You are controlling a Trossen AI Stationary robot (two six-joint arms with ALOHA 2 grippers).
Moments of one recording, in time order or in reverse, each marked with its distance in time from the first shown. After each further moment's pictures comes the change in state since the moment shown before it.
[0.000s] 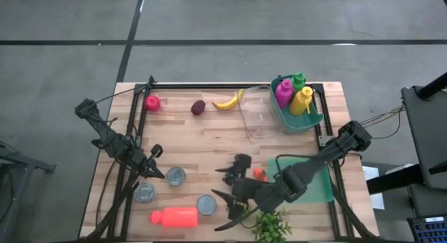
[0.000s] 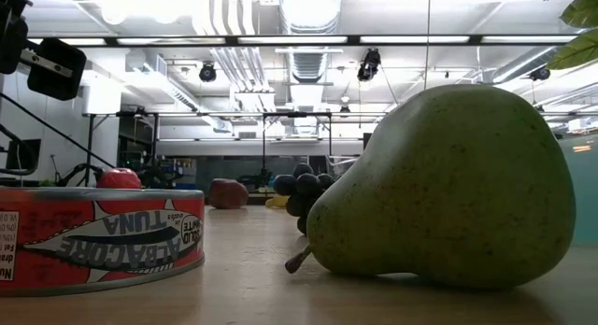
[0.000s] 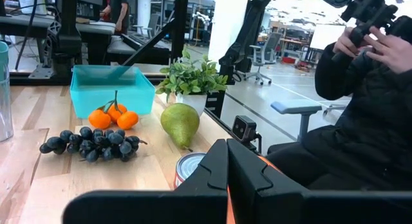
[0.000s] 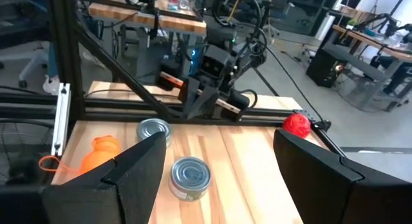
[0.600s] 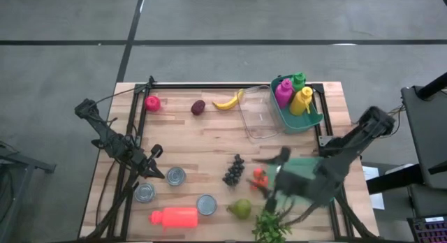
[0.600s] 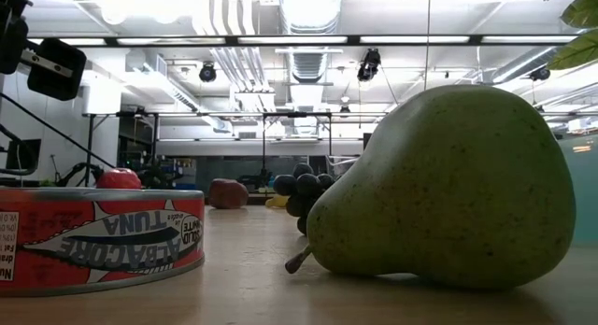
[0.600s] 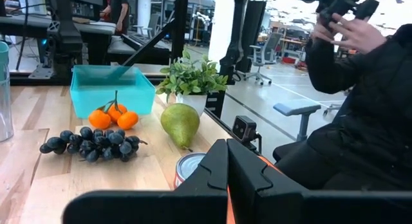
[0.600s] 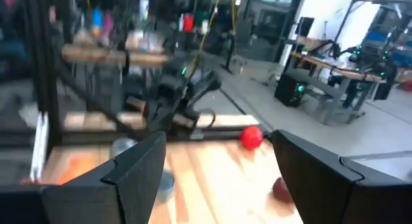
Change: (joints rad) left arm 0.000 0.000 0.000 0.000 0.000 0.000; right arm 0.152 -0.365 -0.369 0.187 0.282 -0.066
